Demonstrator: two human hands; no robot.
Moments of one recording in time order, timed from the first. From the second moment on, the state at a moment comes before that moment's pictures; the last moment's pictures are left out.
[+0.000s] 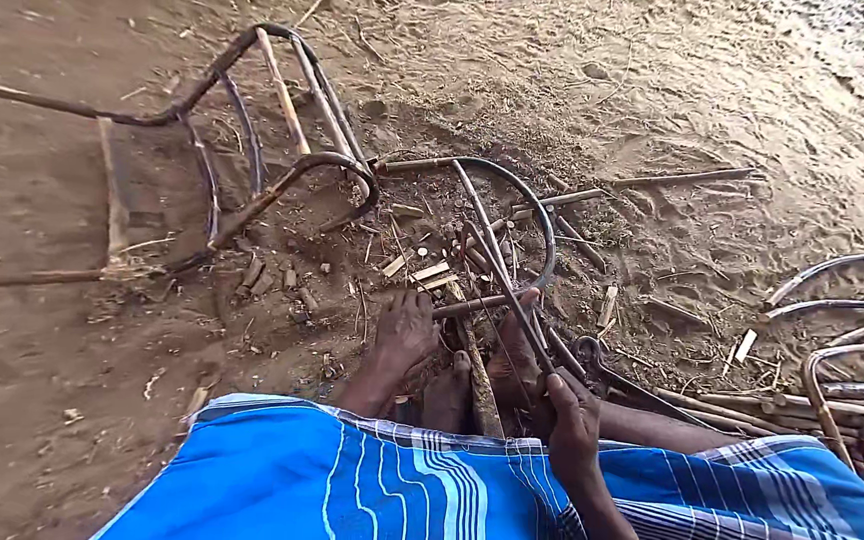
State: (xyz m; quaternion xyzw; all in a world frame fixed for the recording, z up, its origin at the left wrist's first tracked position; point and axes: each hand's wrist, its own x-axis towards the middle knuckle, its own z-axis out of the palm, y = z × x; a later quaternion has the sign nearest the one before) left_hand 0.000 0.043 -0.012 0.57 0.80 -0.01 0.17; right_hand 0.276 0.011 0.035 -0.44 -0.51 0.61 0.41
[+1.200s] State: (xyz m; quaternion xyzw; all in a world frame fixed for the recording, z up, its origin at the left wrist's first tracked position) left_hand 0.006 0.065 -0.043 0.61 0.77 -0.03 0.21; right_hand 0.229 0.037 0.042 -0.52 -0.57 0.55 0.31
